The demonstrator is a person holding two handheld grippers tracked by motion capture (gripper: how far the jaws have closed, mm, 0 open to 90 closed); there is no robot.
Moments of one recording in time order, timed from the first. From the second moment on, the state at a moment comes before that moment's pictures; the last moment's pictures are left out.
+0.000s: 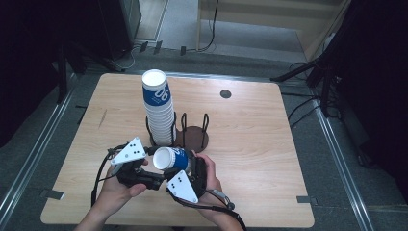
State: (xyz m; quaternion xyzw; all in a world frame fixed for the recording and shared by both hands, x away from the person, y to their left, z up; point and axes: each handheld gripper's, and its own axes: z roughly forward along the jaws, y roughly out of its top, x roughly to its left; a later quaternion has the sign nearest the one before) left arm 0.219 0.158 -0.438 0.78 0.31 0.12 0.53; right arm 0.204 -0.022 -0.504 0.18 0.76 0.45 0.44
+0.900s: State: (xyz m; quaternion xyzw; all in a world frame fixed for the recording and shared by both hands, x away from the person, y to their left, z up) left arm 0.220 0.167 -0.441 0.75 0.34 0.17 0.55; right arm 0.202 -0.032 -0.485 0.19 0.74 0.50 0.40
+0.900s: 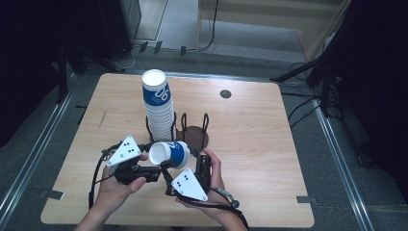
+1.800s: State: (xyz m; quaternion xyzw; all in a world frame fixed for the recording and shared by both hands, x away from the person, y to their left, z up) left arm 0.222 0.175 -0.446 0.69 0.36 0.21 0.59; right arm 0.209 -0.067 -0.464 0.27 0.71 0.54 0.37
